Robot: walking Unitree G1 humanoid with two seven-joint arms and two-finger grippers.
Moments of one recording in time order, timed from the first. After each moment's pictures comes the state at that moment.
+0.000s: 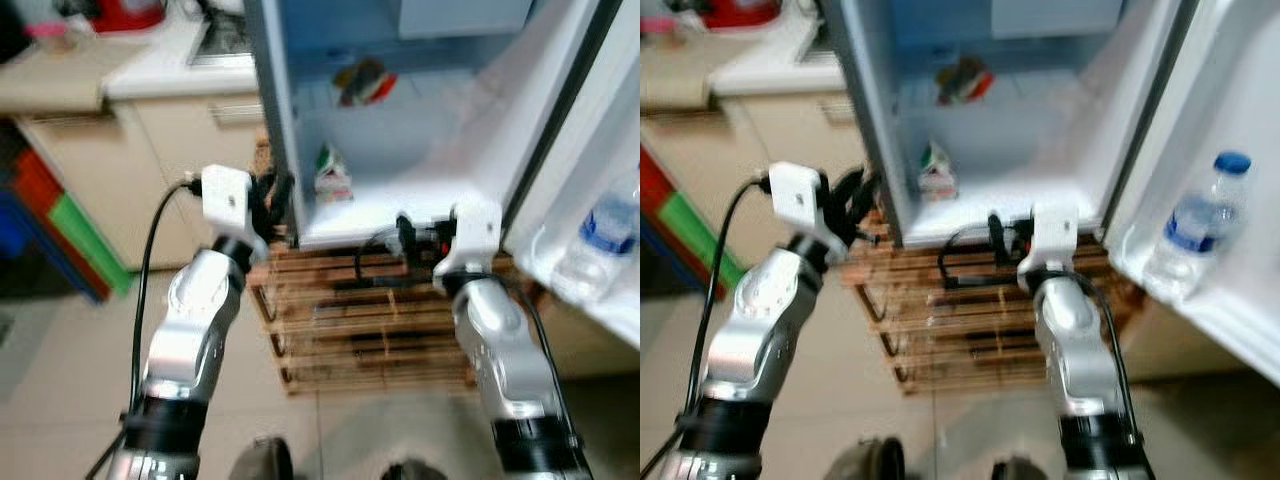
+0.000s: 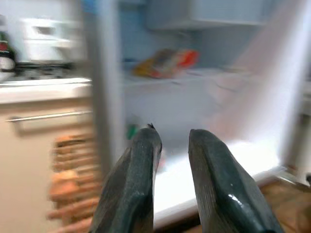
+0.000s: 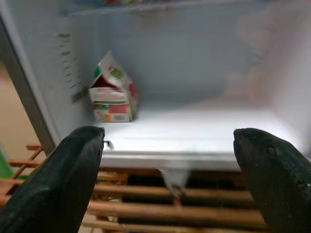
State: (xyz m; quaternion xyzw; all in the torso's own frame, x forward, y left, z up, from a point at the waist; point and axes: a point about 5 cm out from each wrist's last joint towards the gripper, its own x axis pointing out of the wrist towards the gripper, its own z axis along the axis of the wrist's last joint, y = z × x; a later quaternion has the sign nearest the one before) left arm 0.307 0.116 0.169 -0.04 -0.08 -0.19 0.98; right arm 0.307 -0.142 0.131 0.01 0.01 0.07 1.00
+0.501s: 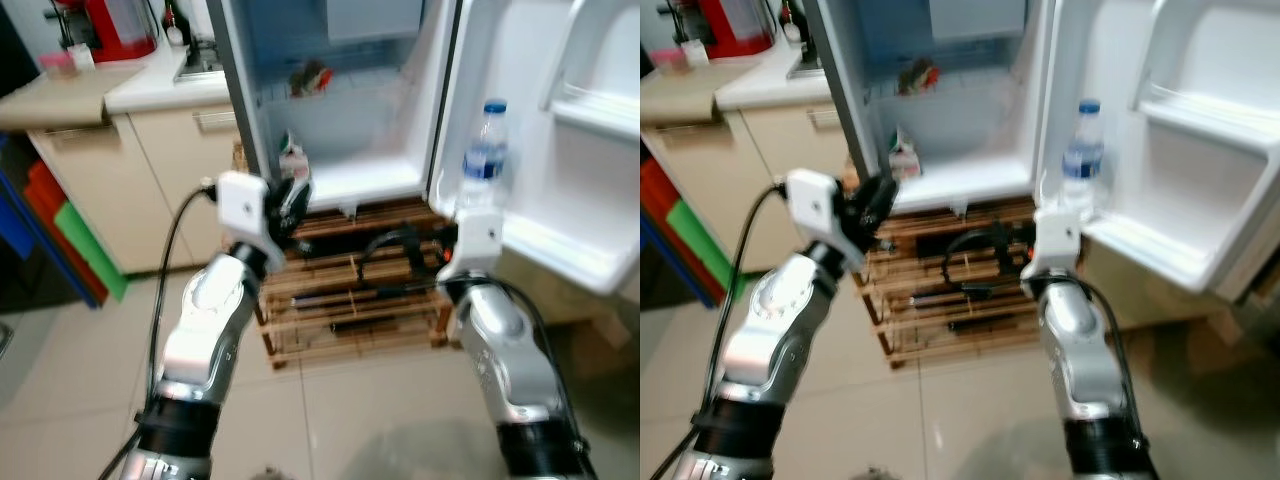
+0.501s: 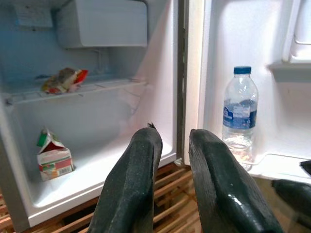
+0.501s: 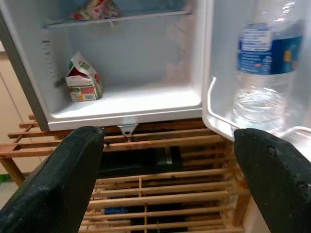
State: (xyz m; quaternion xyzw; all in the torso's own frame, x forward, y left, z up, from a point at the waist) left arm 0.306 0.103 0.174 -0.04 -0.10 -0.24 0.97; right arm 0.302 -0.146 0.127 0.00 0.02 0.06 1.00
